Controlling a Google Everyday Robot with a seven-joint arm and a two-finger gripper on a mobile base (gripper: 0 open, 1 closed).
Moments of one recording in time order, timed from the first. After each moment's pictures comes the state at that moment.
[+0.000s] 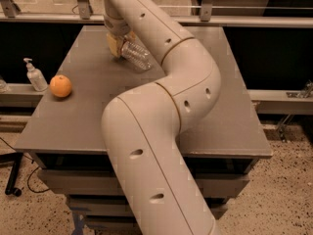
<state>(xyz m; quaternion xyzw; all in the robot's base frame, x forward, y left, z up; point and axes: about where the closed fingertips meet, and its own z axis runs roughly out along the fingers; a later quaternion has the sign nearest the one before) 0.805 0.102 0.842 -0.40 0.90 -0.02 0.15</state>
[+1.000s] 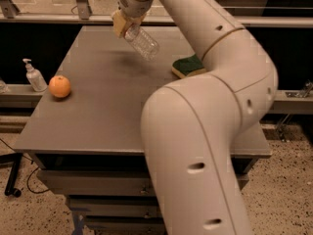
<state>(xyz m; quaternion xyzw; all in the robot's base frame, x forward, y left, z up) 0.794 0.080 0.917 -0.37 0.89 0.07 0.26</state>
